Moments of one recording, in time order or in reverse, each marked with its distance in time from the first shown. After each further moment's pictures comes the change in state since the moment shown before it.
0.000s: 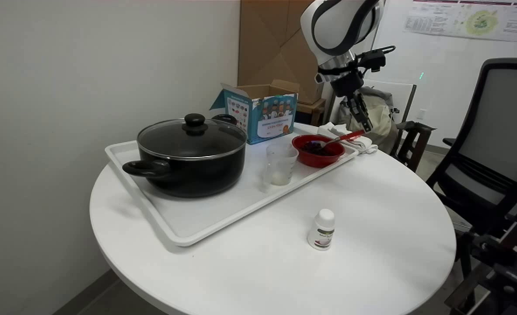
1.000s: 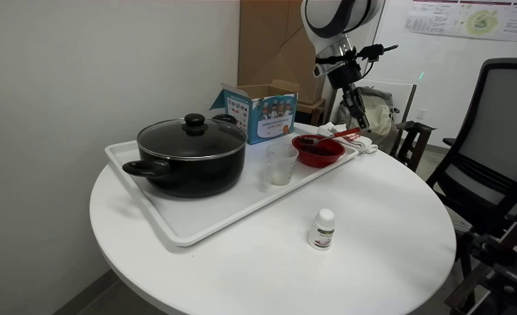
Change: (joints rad) arm 0.000 -0.027 0.018 0.020 0.160 -0.089 -0.027
